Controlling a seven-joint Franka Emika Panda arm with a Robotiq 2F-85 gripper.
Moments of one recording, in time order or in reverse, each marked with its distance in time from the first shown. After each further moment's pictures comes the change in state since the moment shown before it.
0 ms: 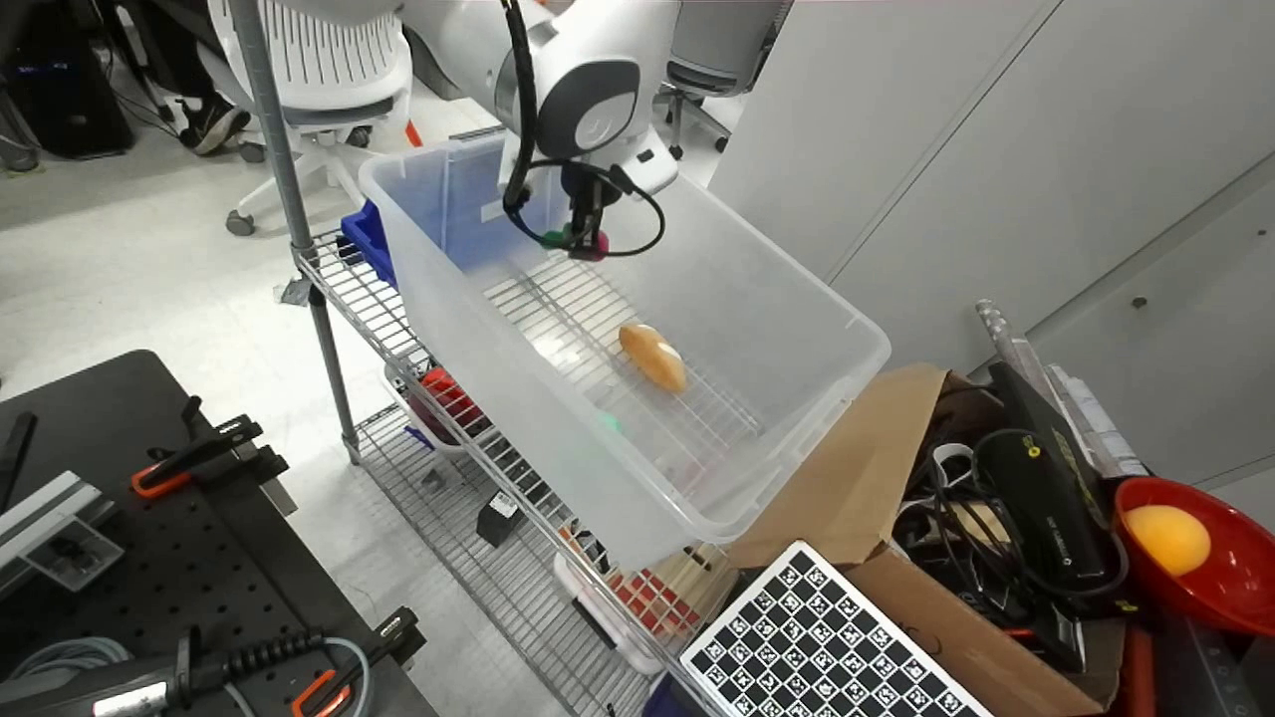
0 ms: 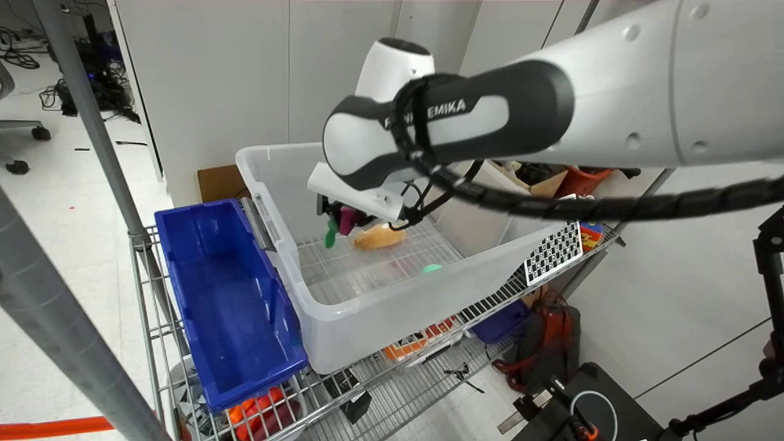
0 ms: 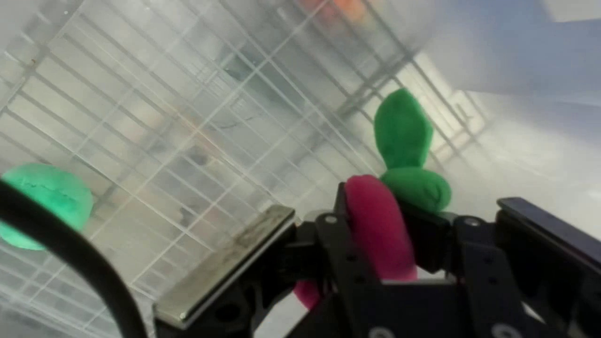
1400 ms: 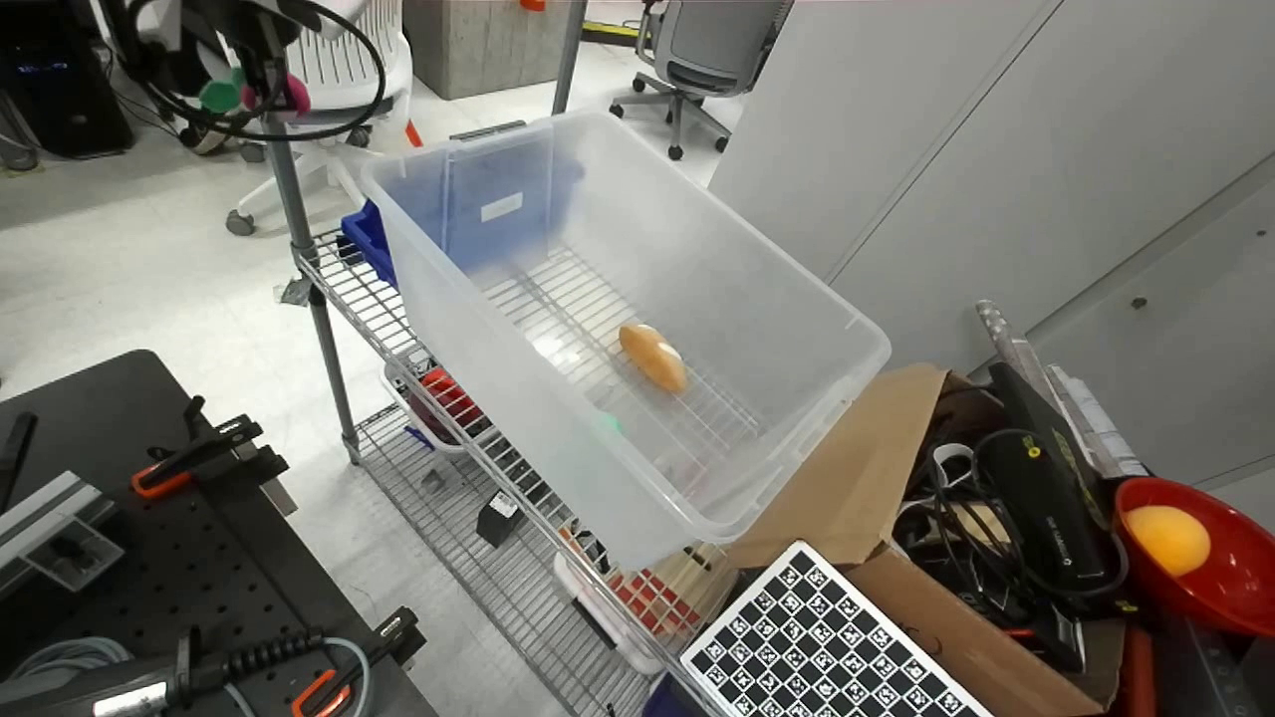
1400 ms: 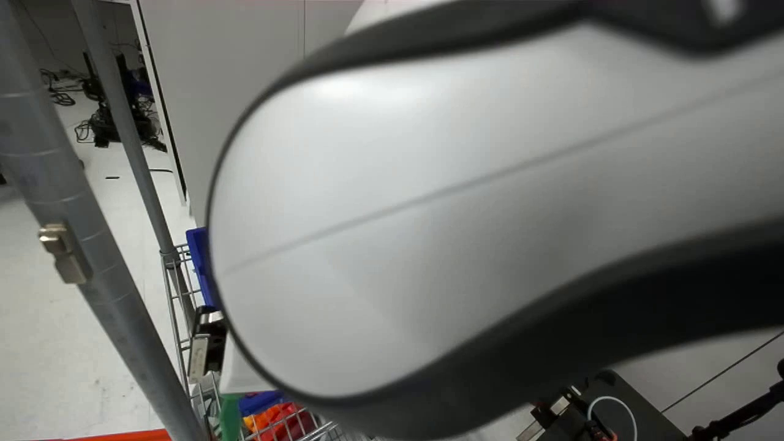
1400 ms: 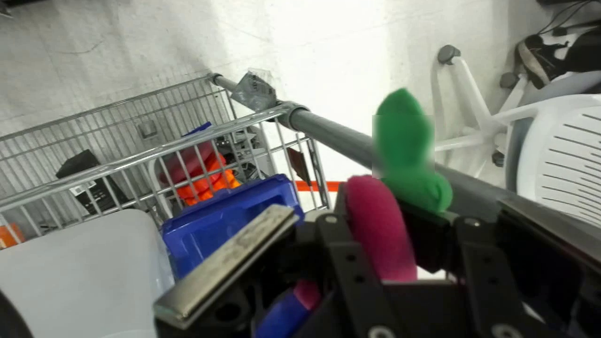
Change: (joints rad) arm 0.100 -0.591 0.331 -0.753 0.258 0.207 -0.364
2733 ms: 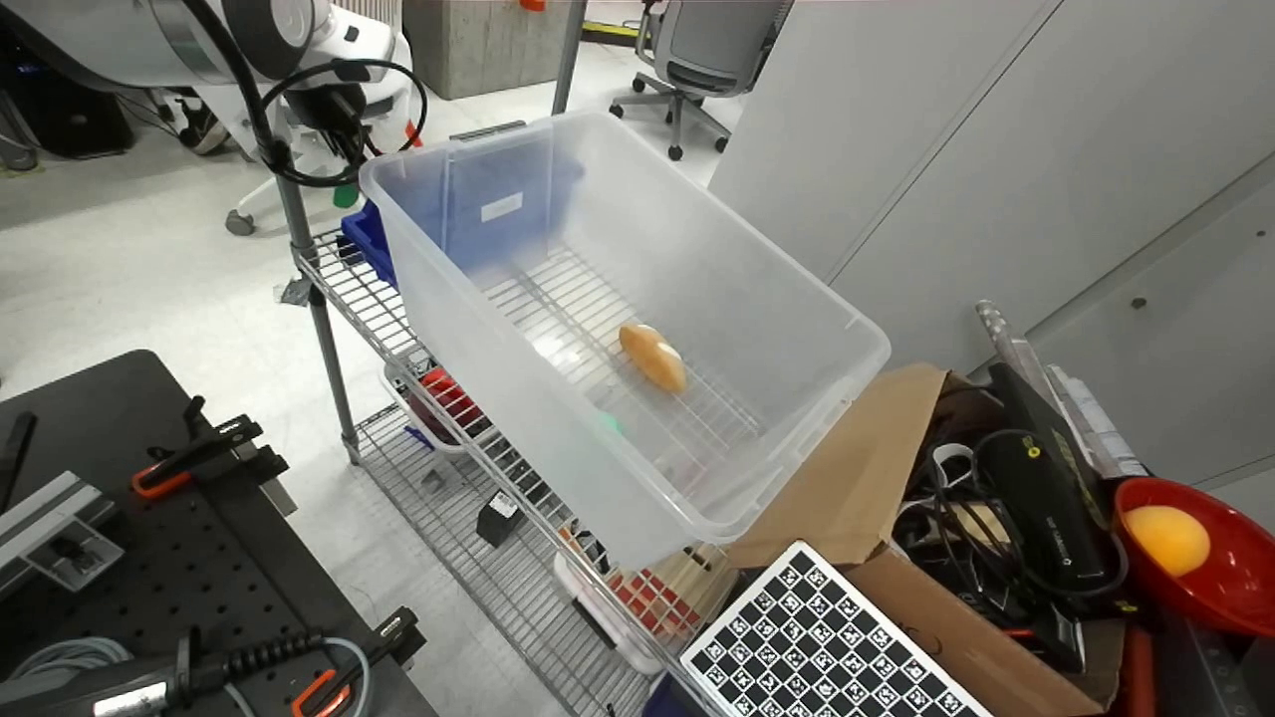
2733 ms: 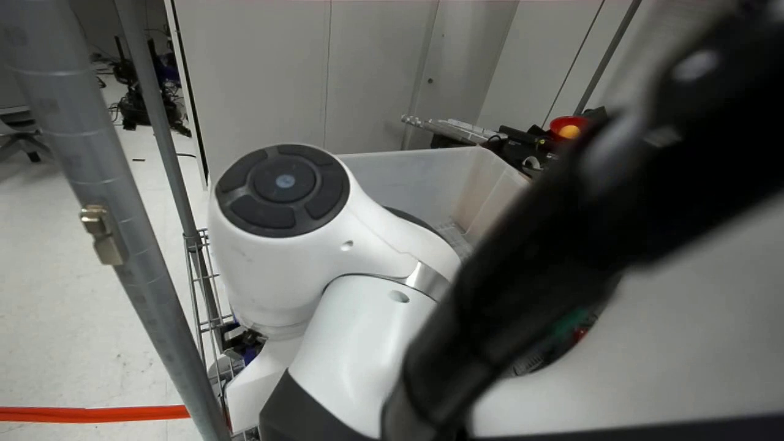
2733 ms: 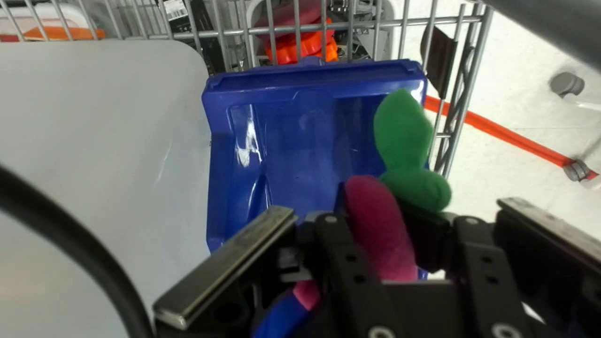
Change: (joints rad) arm 0.313 0.340 -0.341 0.230 -0.756 0.152 0.426
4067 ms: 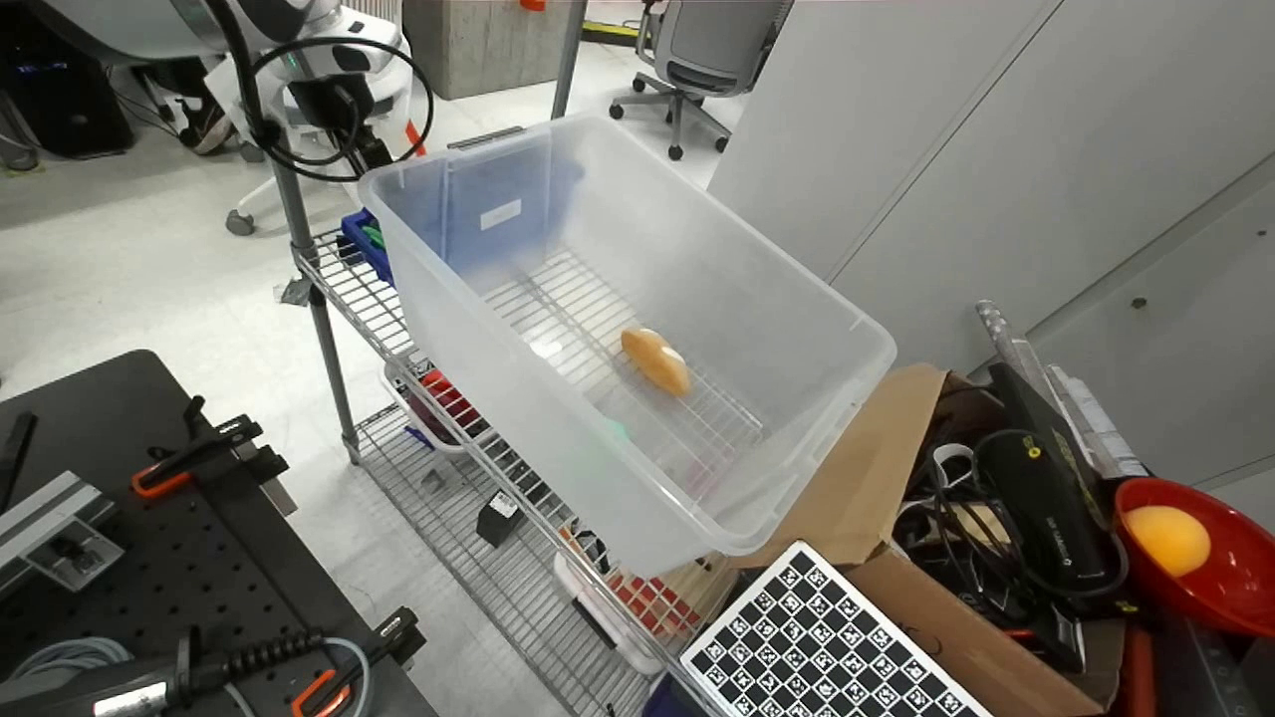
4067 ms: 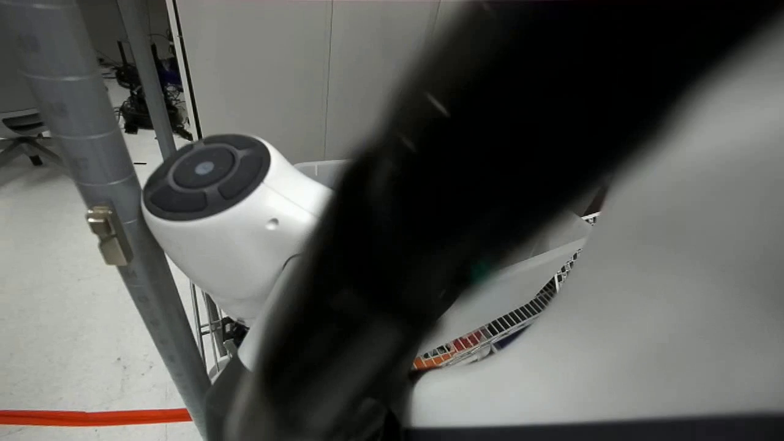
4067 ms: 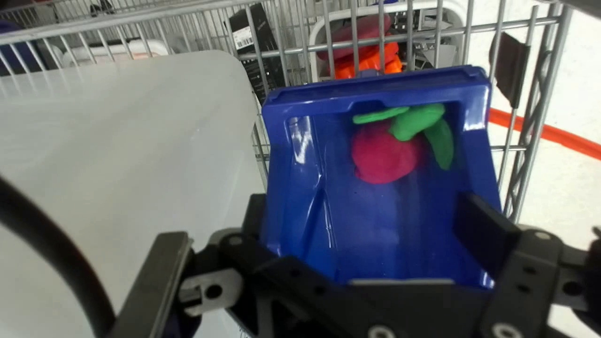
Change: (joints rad) arm 0.056 0.033 -0.044 0.112 0.001 -0.260 0.070
